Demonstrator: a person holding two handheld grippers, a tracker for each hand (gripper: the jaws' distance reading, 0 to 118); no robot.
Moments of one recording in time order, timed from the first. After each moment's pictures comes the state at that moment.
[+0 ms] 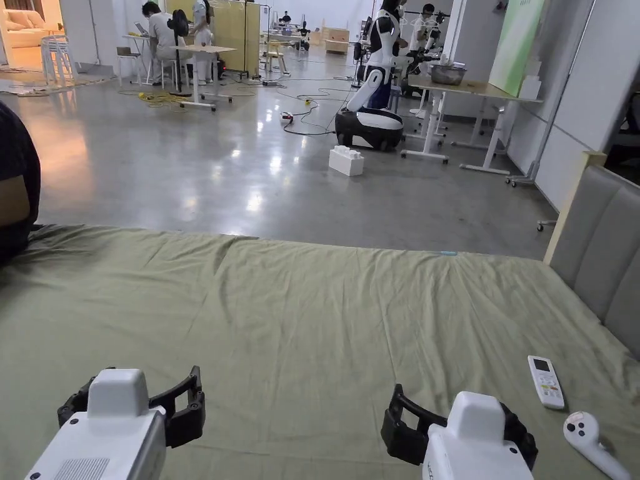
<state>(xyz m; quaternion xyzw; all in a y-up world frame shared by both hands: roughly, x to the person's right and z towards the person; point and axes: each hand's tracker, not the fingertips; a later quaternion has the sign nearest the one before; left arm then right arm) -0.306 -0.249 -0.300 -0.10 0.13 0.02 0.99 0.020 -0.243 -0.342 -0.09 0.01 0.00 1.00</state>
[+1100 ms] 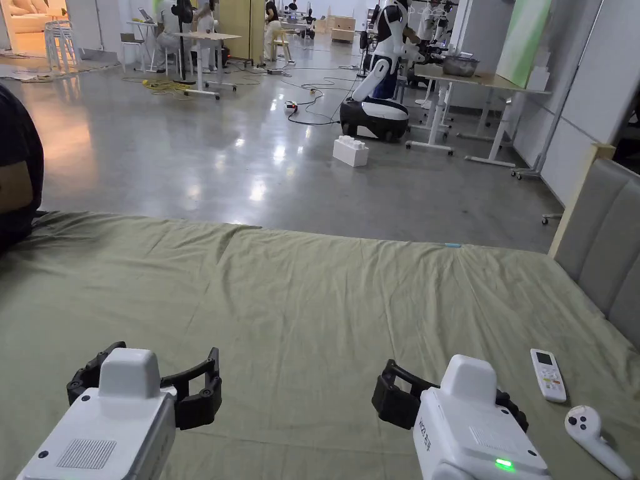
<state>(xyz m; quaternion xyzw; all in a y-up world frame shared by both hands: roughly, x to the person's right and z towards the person) -0.304 -0.248 -0.305 -0.07 0.09 0.01 0.99 0.006 -0.217 -0.362 -0.16 0.00 -0.03 0.99</state>
